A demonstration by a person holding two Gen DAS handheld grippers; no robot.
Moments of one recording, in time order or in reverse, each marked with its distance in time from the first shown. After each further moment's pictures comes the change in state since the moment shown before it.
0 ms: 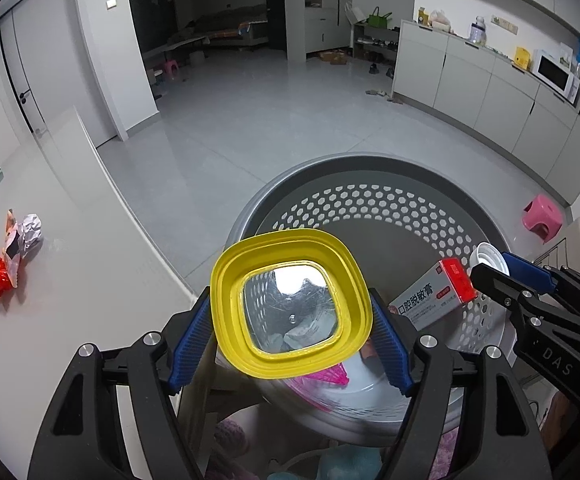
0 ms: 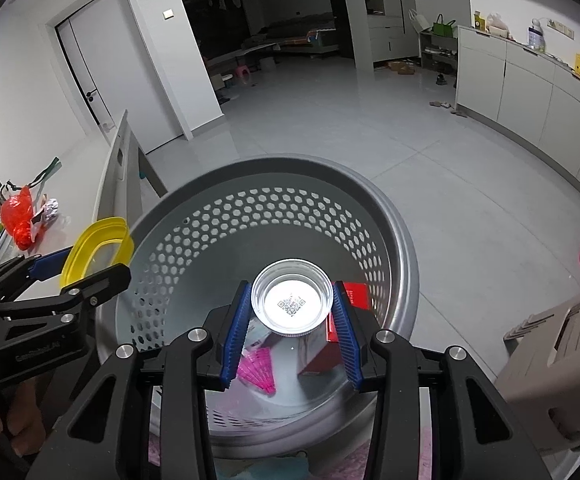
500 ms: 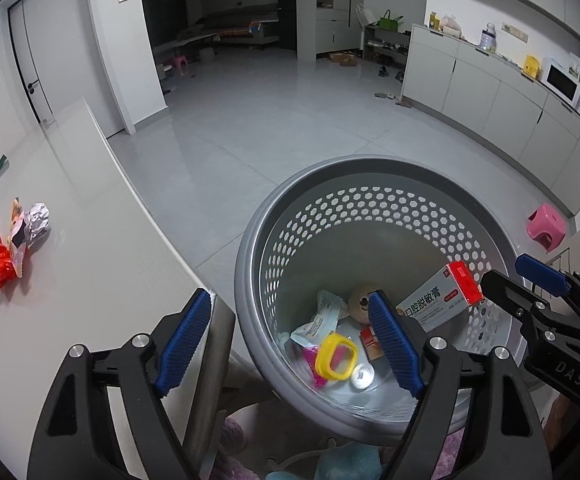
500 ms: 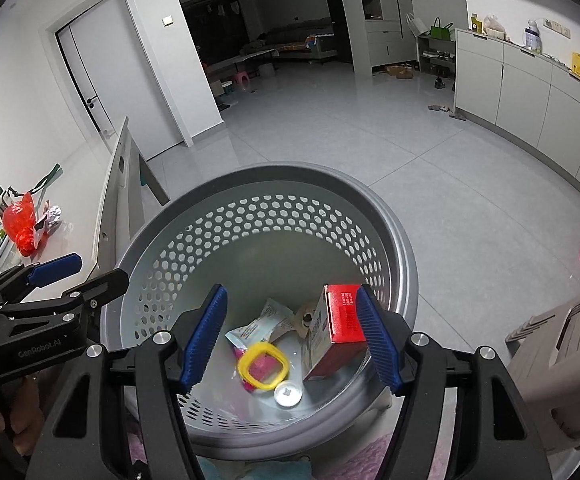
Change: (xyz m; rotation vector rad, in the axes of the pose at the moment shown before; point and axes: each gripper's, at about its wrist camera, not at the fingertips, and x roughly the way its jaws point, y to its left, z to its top) left arm 0.000 0.010 0.003 -0.037 -0.001 0.015; right arm -0.008 0.000 -0.001 0.010 -0.030 0.005
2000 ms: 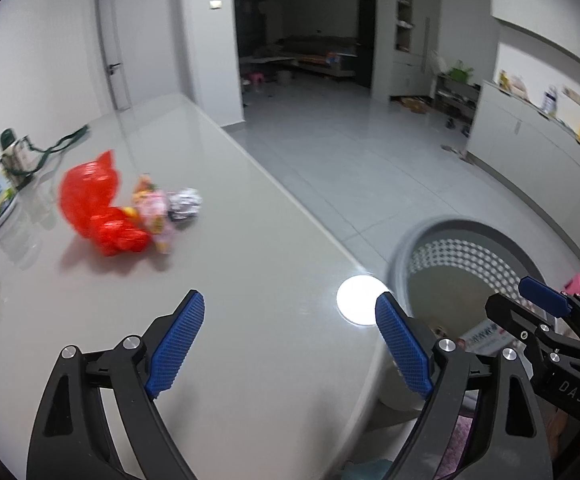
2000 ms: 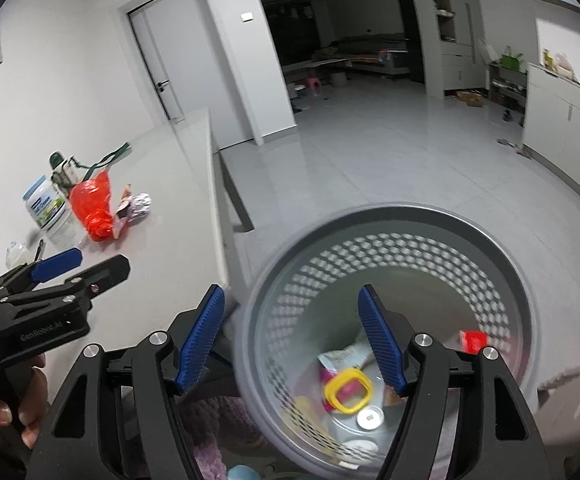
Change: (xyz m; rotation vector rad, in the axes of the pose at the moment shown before) left arm -0.073 0.106 -0.021 -0.217 -0.125 0.192; right arm -0.002 0.107 0.025 -0.172 -0.022 0.206
